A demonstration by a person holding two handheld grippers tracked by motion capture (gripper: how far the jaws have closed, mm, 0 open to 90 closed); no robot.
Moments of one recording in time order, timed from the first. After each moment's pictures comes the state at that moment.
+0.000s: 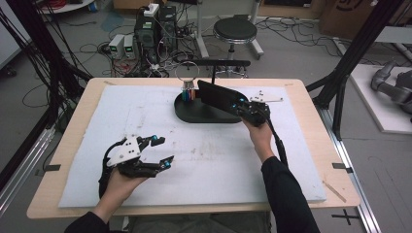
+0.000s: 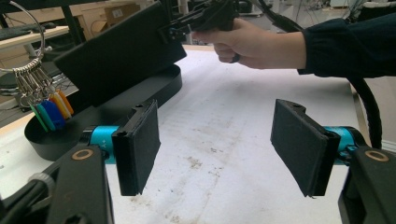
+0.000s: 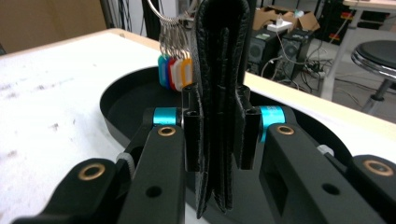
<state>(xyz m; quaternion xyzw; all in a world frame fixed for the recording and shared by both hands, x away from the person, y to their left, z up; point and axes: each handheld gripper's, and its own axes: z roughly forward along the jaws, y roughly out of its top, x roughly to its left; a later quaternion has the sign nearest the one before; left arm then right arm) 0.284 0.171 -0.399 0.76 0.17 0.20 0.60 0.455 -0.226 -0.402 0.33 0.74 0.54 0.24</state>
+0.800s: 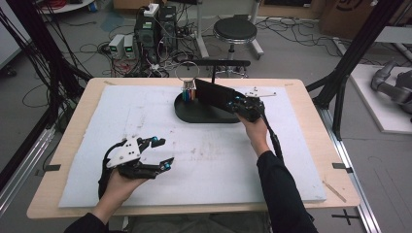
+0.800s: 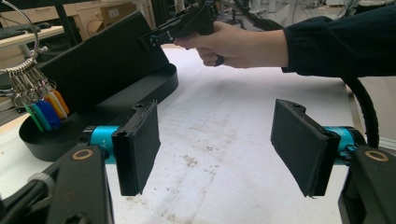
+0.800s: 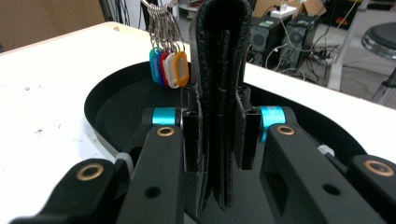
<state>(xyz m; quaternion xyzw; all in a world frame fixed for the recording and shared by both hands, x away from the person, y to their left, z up) 0.282 0.171 -0.400 0.76 0.16 0.20 0.60 0.478 -0.218 -0.410 0.34 0.75 0.52 0.21</state>
